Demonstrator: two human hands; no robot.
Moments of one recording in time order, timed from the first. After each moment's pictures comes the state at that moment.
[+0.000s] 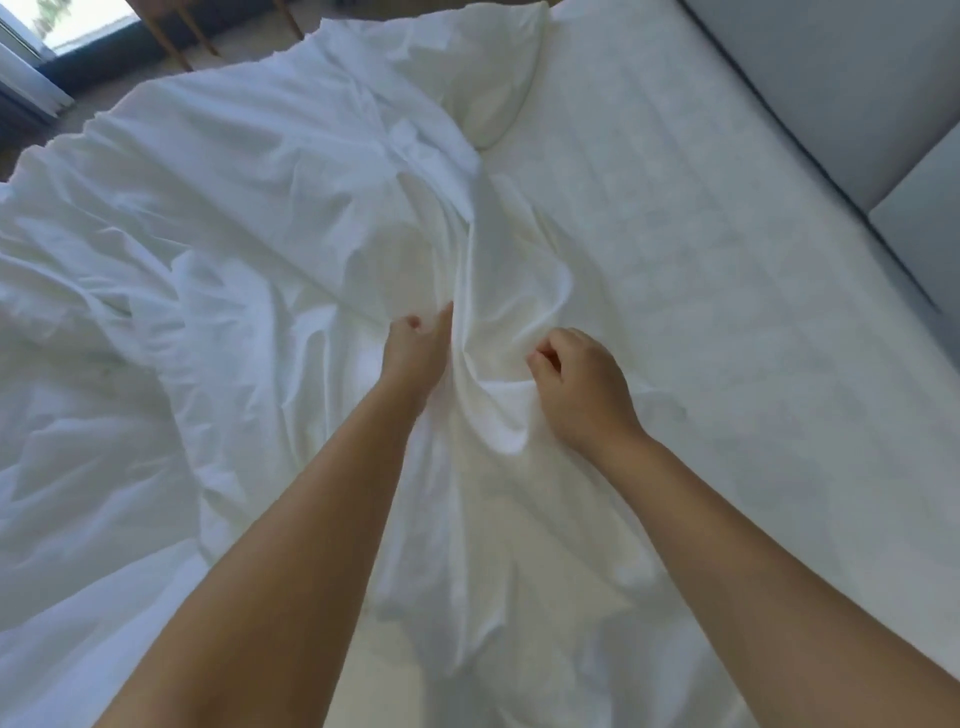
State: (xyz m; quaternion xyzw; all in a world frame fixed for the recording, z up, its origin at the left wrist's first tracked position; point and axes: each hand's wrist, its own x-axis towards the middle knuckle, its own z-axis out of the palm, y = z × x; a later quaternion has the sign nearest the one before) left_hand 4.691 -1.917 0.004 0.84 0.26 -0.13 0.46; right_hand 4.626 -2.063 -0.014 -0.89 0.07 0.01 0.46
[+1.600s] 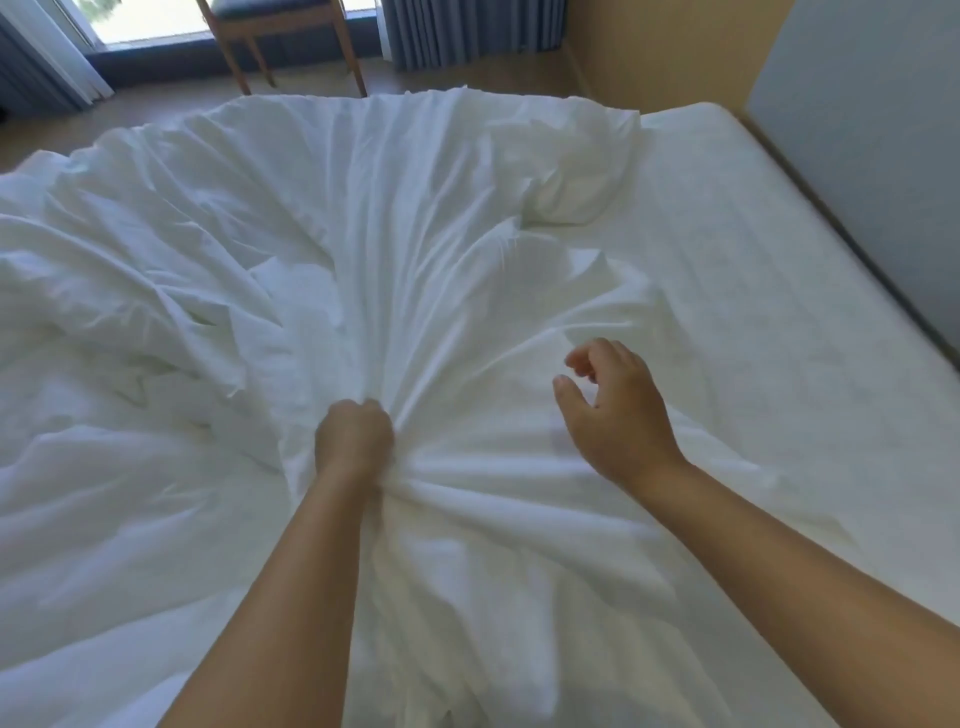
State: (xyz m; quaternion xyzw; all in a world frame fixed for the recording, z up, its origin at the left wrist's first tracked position) left_hand 4.717 -1.728 0.003 0.83 0.40 -0.11 0.39; right_hand 4.693 -1.937 0.003 -0.91 -0.01 -0.06 0.40
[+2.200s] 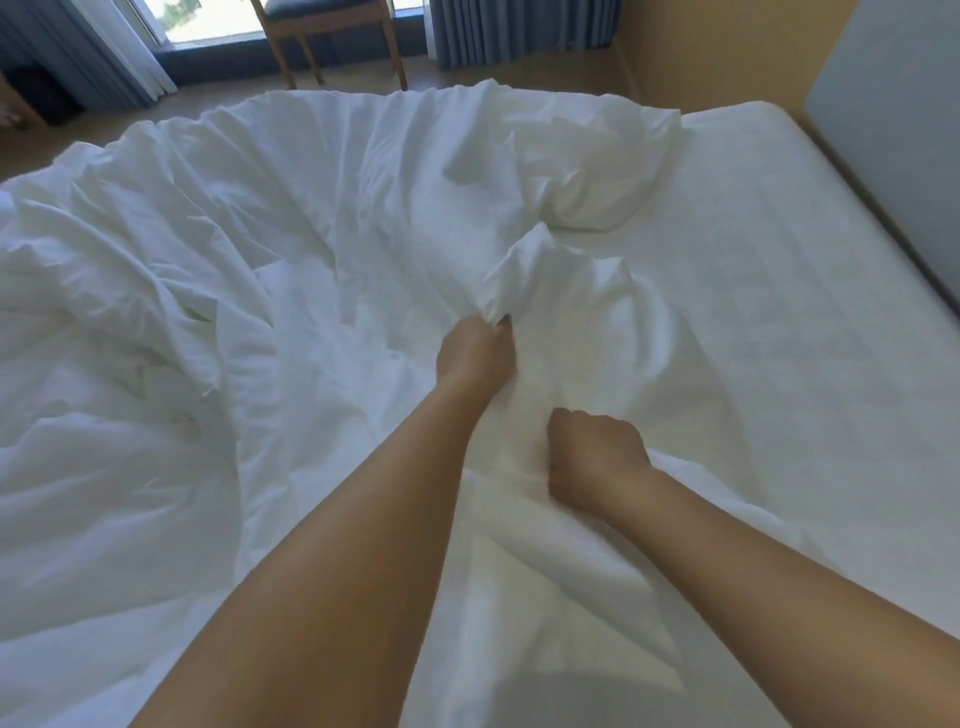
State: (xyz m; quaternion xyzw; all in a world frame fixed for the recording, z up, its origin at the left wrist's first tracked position) left_hand 4.793 -1.839 0.000 0.90 0.18 -0.10 0.38; right_hand 4.736 -1.956 -0.038 -0.97 -0.11 0.18 0.09
